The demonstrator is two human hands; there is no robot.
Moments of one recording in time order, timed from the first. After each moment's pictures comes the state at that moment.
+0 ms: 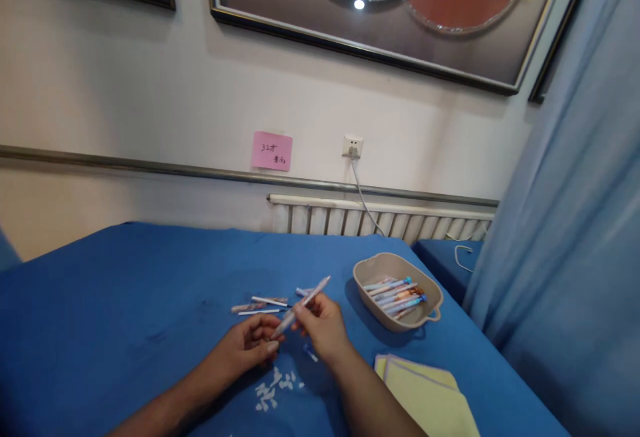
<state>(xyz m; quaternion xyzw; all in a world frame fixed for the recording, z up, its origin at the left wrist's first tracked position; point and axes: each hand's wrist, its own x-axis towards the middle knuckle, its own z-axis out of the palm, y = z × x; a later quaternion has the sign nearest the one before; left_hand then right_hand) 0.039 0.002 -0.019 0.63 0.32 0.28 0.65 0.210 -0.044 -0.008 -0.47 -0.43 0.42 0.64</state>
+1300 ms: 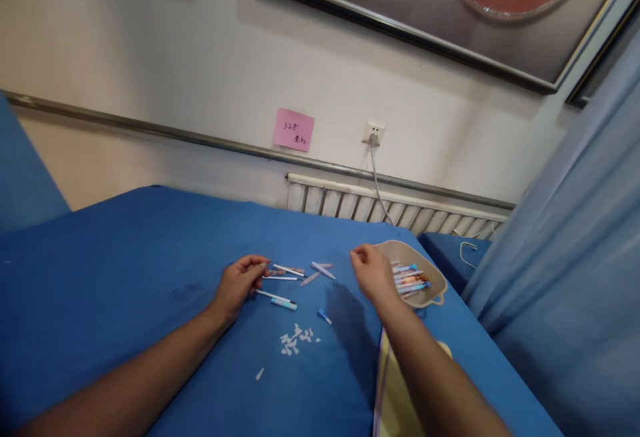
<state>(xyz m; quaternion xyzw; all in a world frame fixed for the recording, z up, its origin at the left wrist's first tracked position) 0.016 0.036 -0.007 0.56 0.42 0.49 0.52 0.289 -0.046 0.030 -0.75 -0.53 0.05 0.39</state>
